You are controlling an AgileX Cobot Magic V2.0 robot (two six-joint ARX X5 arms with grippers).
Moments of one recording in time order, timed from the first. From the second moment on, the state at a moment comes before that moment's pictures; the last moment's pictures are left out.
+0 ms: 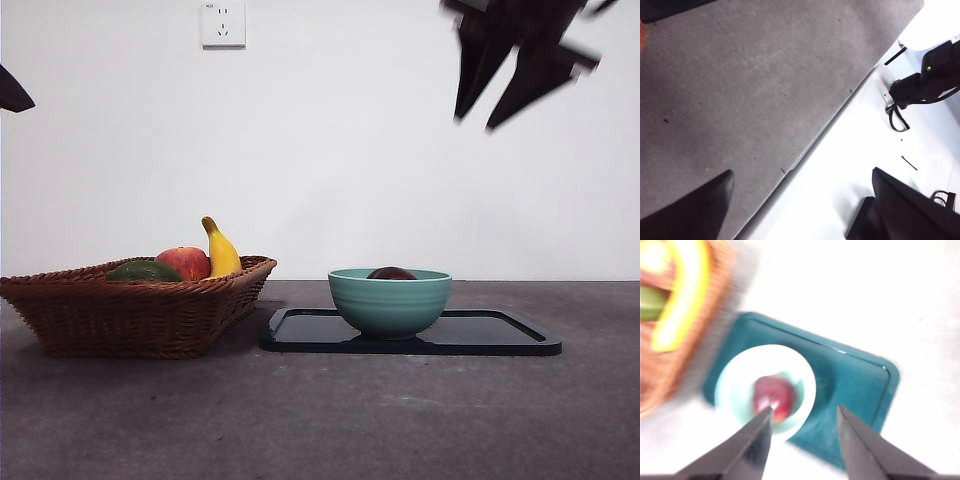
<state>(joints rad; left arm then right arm) -0.35 0.93 0.93 -1.03 0.73 0.12 0.27 1.54 1.54 -0.86 -0.23 0.06</state>
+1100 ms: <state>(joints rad) -0.35 0.93 0.93 -0.96 0.73 0.13 0.35 0.69 0.77 -0.87 -0.50 0.05</state>
